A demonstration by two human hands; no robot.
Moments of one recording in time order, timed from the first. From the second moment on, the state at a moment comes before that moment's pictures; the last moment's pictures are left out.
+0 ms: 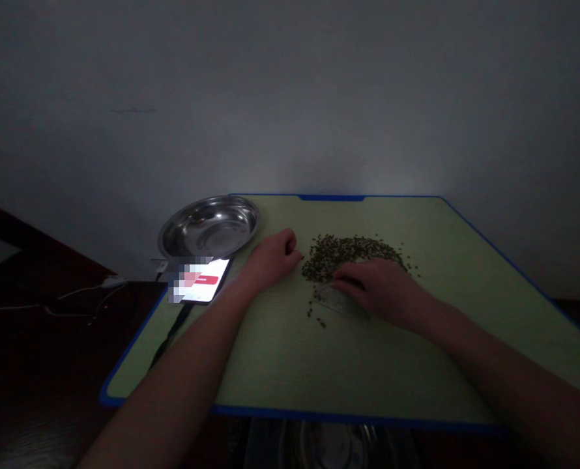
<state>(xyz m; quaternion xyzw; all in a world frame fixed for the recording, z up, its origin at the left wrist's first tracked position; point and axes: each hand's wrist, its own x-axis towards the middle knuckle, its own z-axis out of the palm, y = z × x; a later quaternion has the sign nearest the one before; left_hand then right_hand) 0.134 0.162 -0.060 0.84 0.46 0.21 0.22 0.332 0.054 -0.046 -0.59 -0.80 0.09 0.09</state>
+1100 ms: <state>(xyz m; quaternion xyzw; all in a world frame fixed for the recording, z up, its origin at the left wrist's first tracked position) 0.134 0.163 -0.060 0.84 0.45 0.20 0.21 0.322 0.053 -0.045 -0.46 -0.87 0.09 0.15</state>
